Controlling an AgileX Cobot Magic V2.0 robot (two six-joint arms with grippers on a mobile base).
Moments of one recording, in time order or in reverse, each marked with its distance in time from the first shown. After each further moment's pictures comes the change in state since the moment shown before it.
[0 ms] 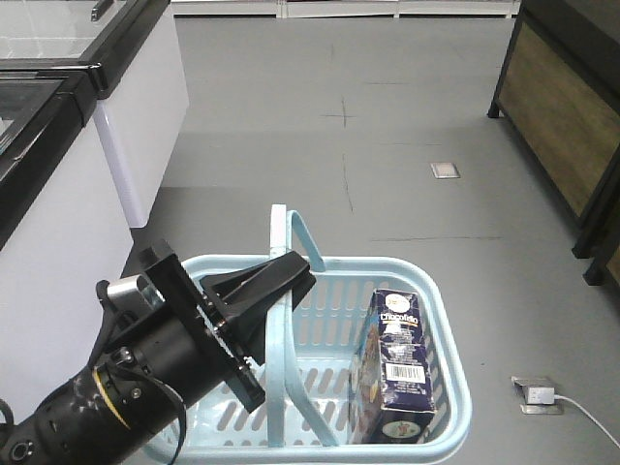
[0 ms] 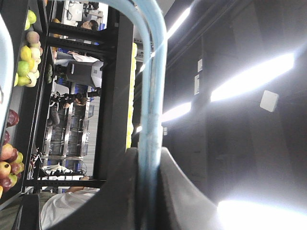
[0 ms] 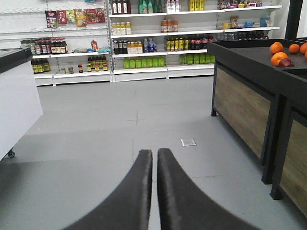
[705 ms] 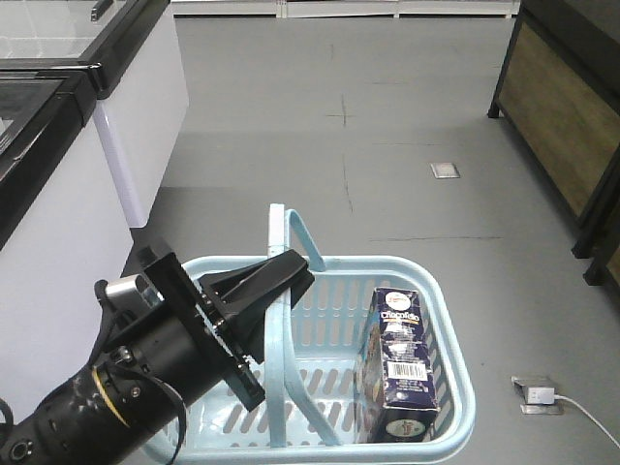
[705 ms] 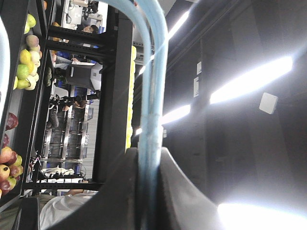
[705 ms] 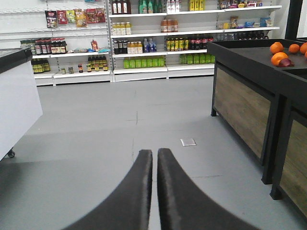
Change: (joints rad) left arm 0.000 0.000 0.000 -0.007 -0.001 0.004; right arm 0.000 0.000 0.000 0.000 0.000 0.000
